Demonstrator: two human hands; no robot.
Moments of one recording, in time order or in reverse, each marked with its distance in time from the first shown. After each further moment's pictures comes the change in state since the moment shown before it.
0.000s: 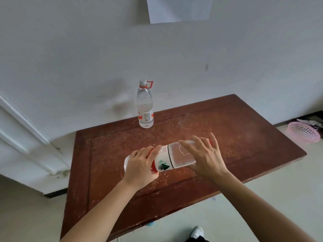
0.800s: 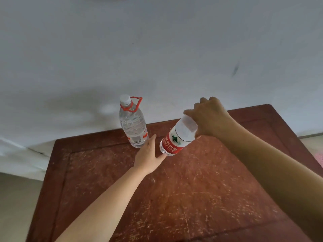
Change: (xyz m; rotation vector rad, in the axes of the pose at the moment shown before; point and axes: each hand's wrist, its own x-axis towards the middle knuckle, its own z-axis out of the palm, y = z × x) left_hand 0.245 -0.075 0.129 -0.311 -0.201 -0.574; right_hand 0.335 0.145 0.008 -0.505 -0.320 -0.318
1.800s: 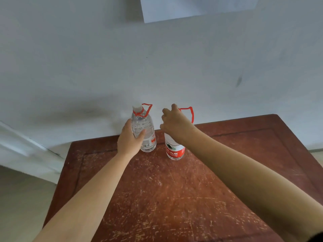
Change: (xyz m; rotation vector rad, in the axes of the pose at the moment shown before) left_hand 0.006 -0.013 -0.102 -0.191 0.392 -0.119; right_hand 0.030 -0.074 -0.046 -0.276 0.092 -0.306
